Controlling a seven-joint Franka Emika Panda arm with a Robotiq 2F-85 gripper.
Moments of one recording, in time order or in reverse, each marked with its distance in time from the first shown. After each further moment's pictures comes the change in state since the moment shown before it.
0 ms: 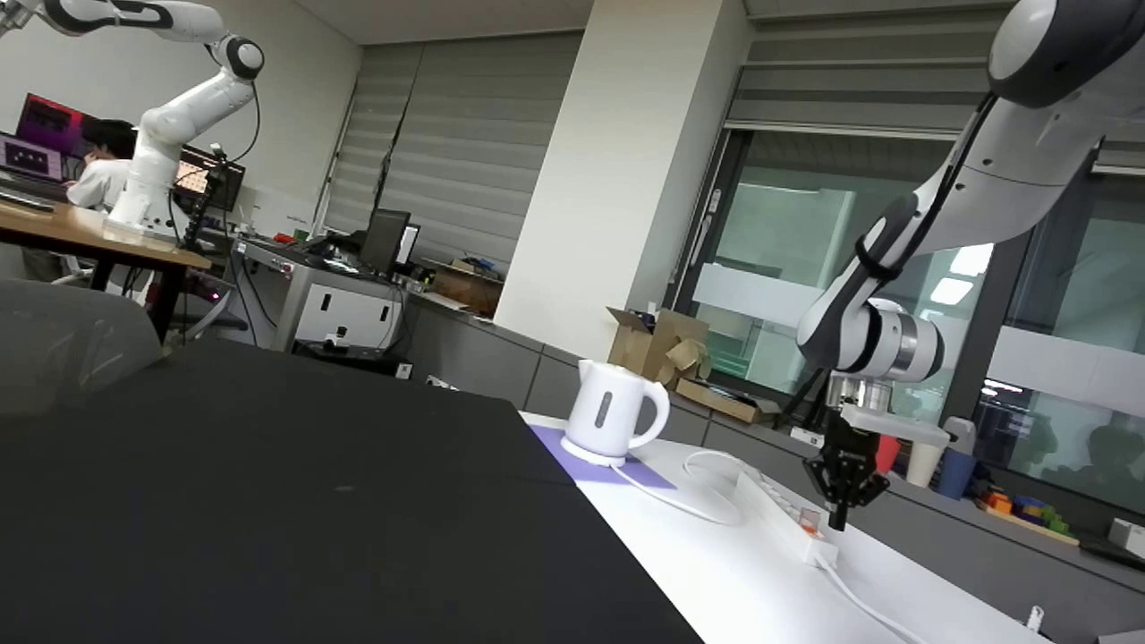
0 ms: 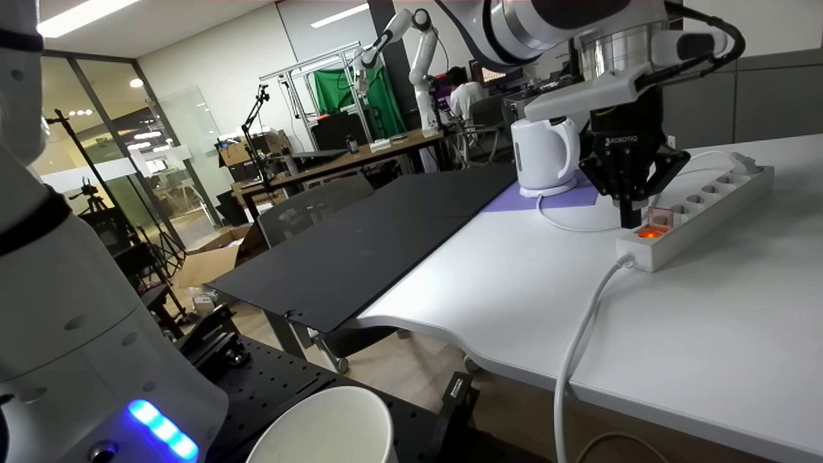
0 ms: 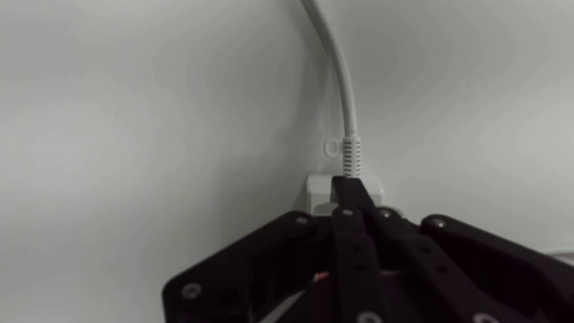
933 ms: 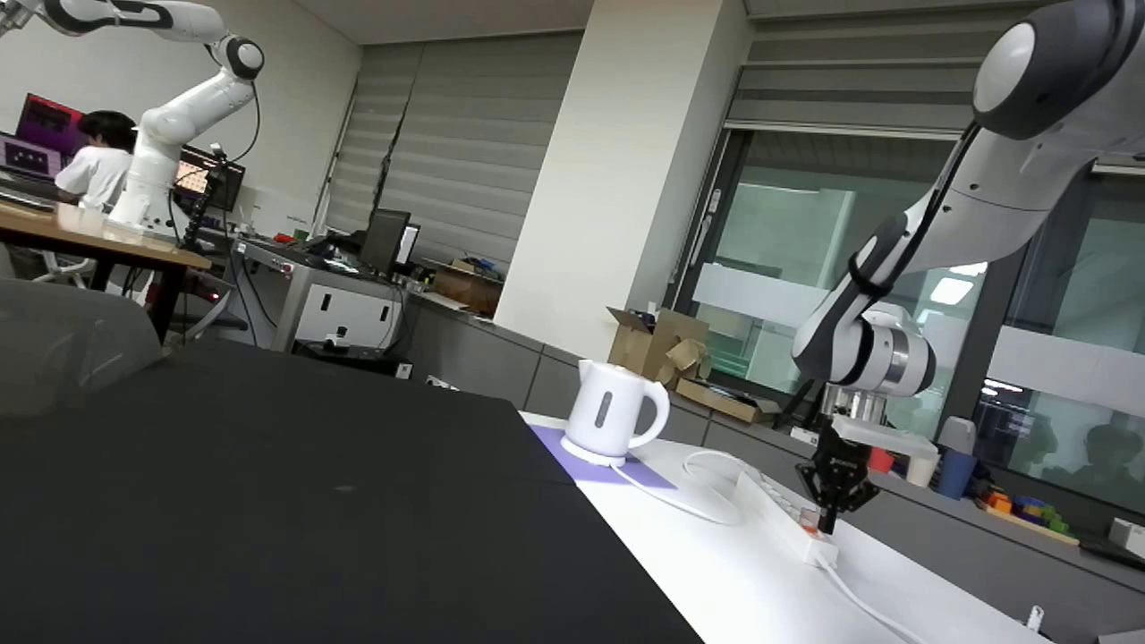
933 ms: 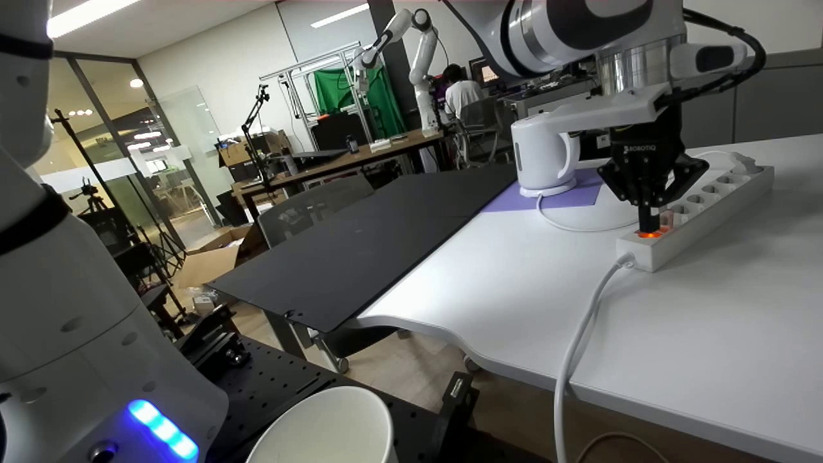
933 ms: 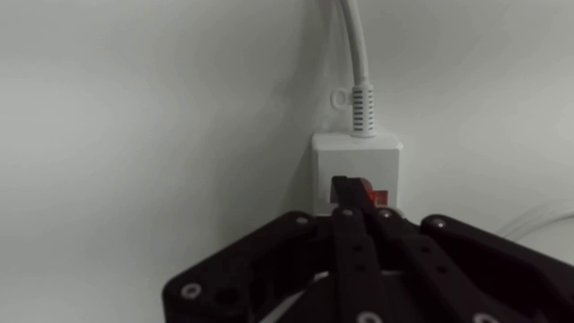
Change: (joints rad) arm -0.037 0.077 0.028 0.076 0.036 0.055 0.000
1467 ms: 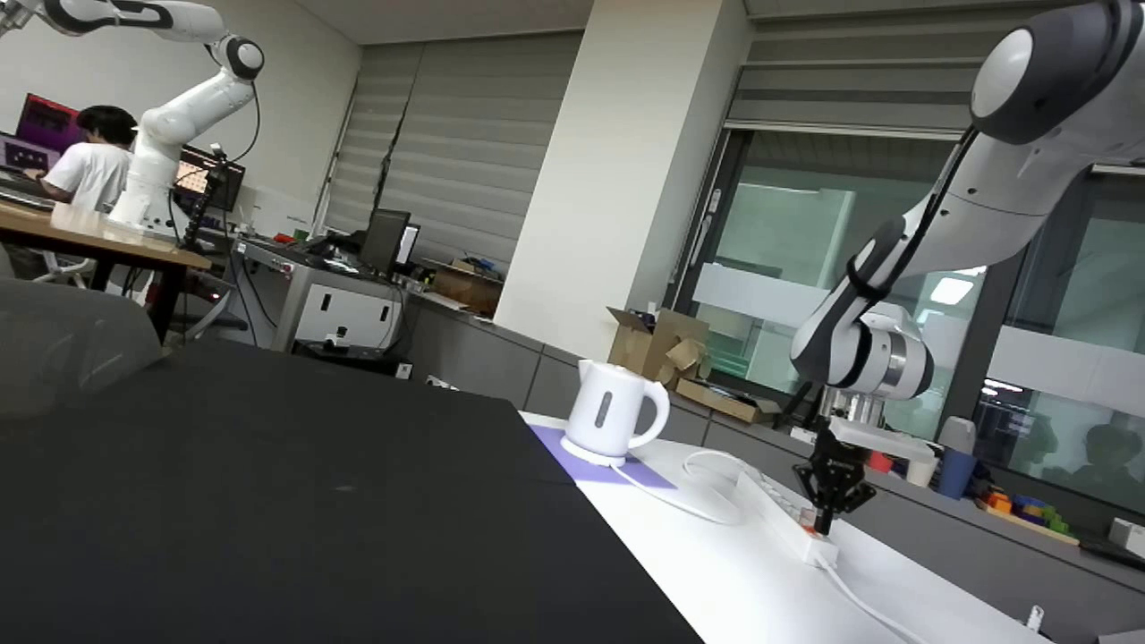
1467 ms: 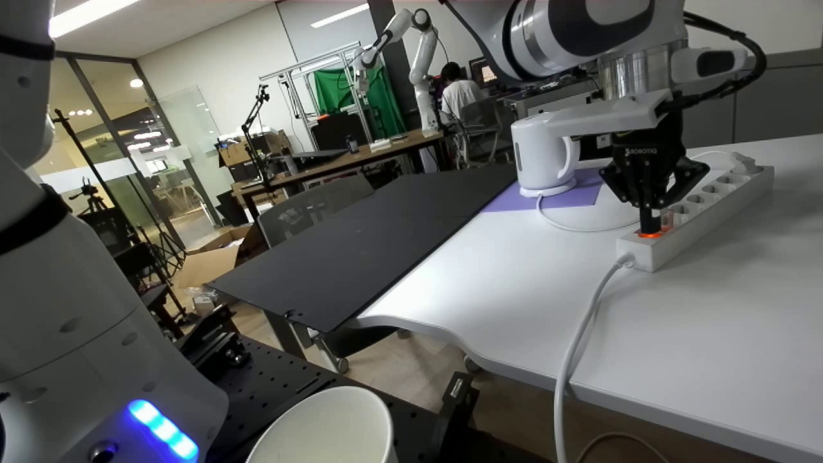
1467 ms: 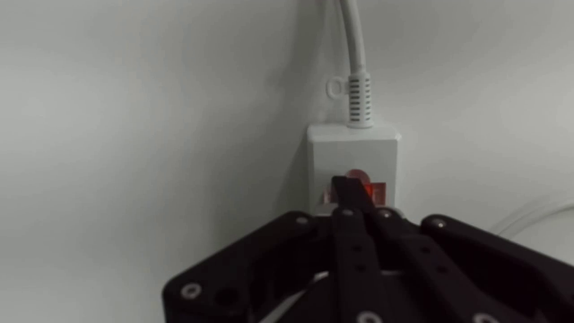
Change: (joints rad) arm -0.010 0.014 0.013 0.011 0.011 0.017 -0.001
